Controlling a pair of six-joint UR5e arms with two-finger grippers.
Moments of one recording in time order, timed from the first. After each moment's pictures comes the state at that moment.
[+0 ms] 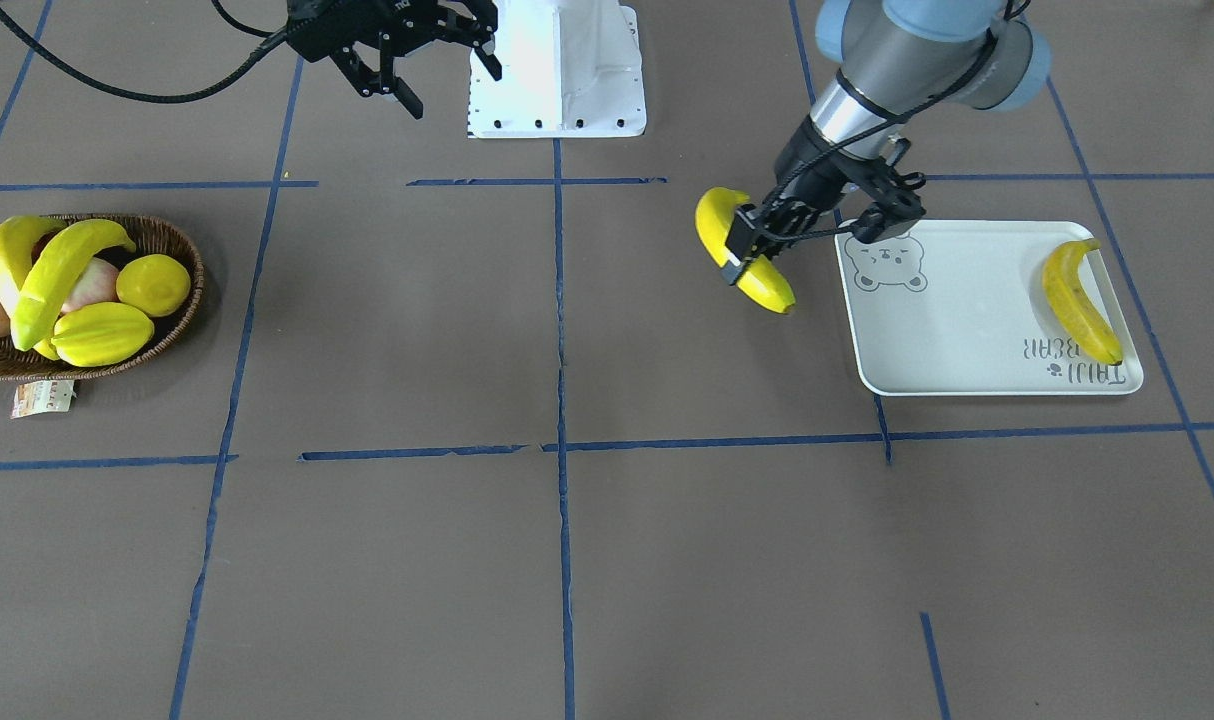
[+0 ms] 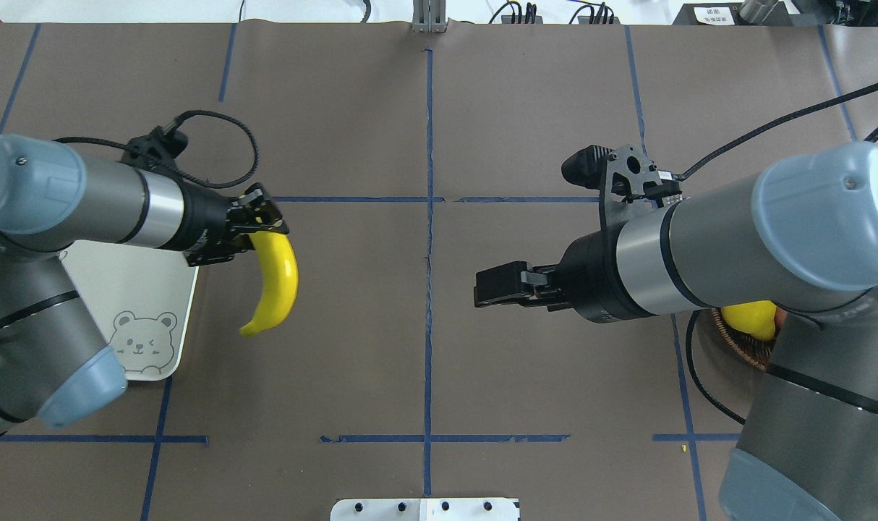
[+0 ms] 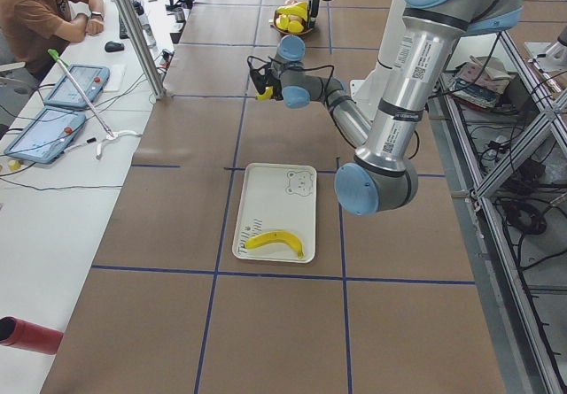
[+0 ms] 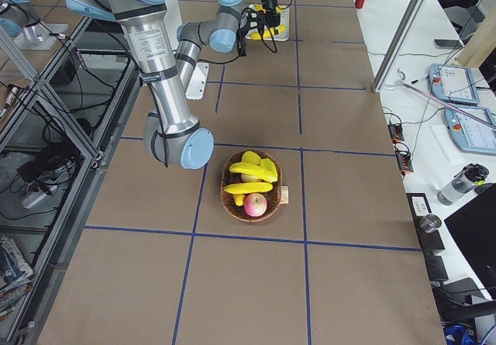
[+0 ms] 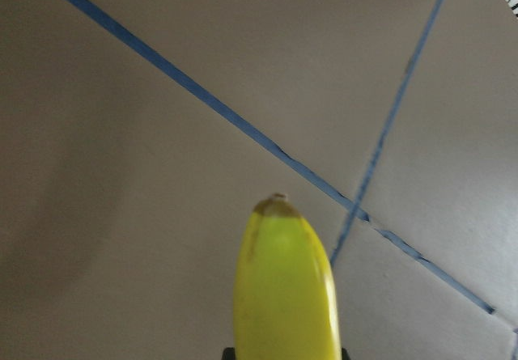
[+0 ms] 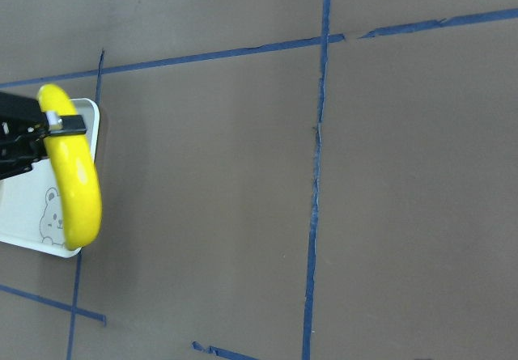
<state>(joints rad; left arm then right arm) -0.70 -1.78 -1.95 -2.09 -1.93 -1.74 0.54 -1.17 2.26 -1.45 1.96 1.32</state>
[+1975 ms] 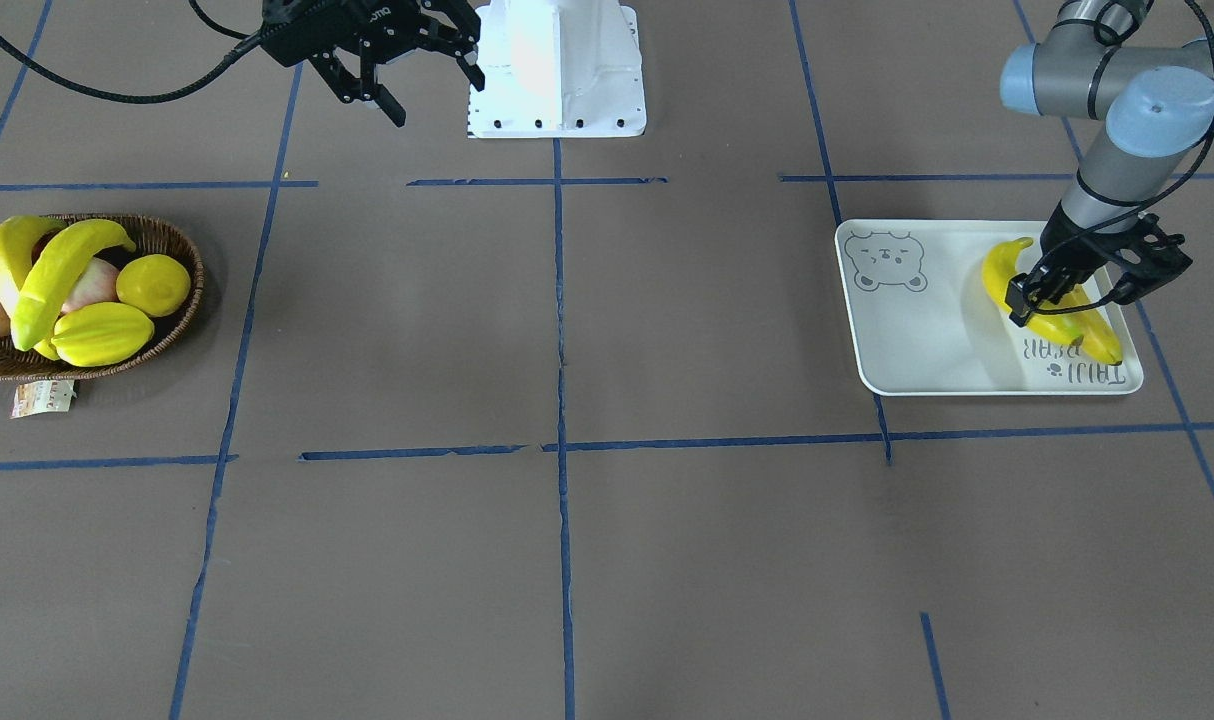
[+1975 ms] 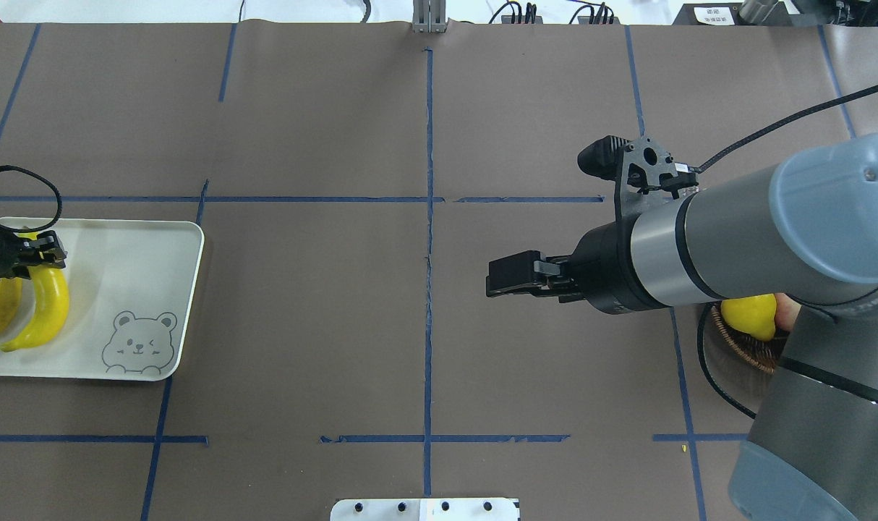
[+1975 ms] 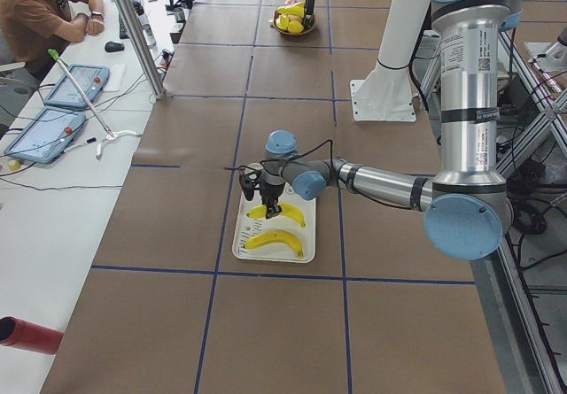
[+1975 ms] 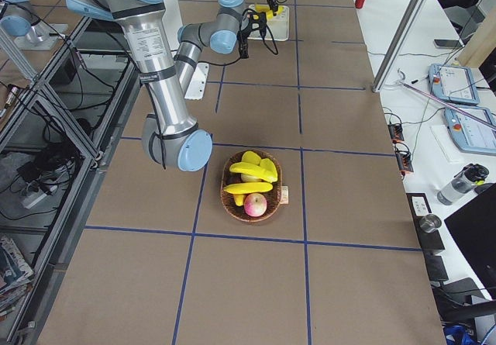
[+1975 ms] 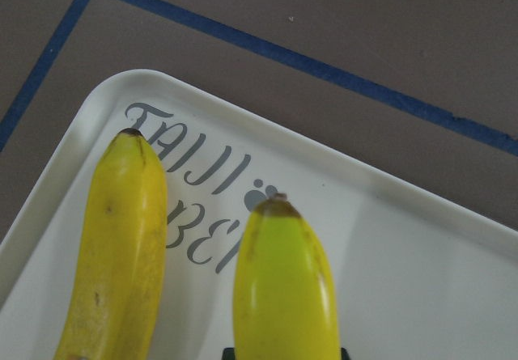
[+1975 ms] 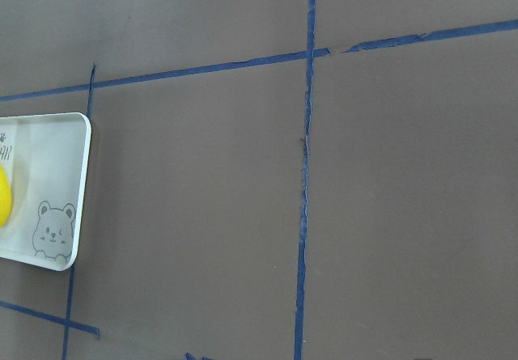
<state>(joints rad) -0.88 -1.47 -1.75 -2.08 -1.91 -1.30 0.55 -1.18 2.27 -1.46 1.95 1.33</state>
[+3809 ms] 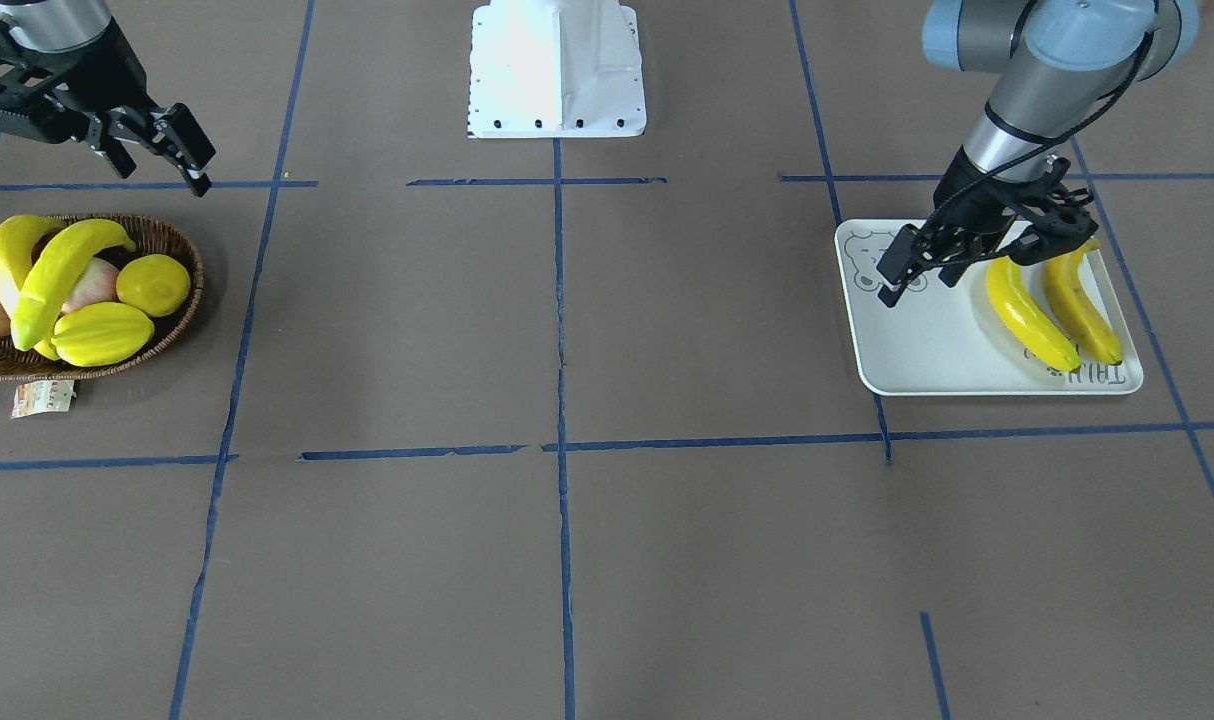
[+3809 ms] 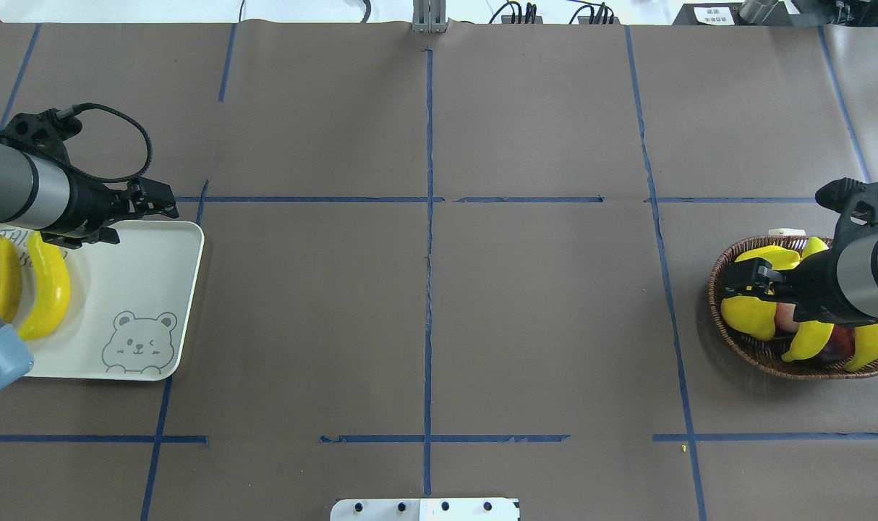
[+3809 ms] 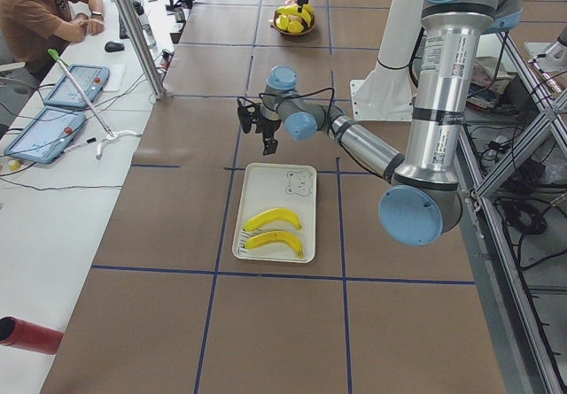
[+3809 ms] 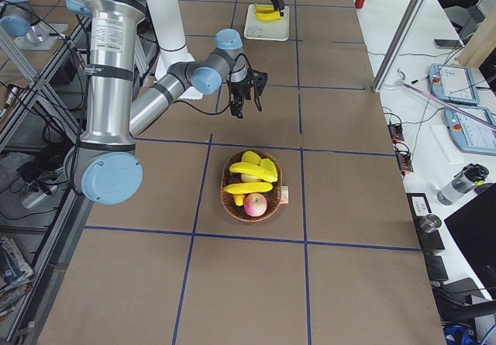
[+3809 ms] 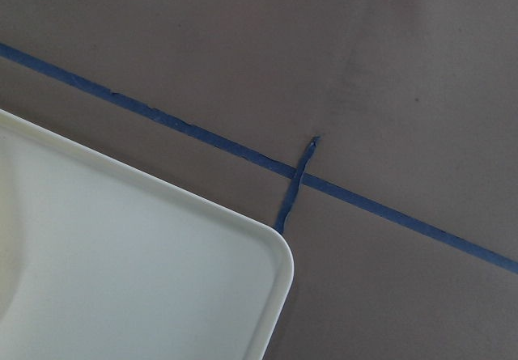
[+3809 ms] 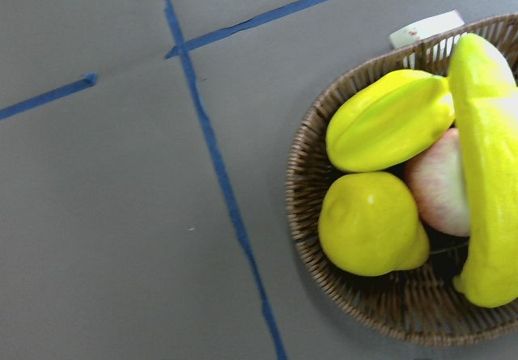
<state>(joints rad) -0.82 -1.68 -1.97 -1.93 -1.95 -1.43 0.71 -1.74 2.31 -1.46 1.87 1.40</state>
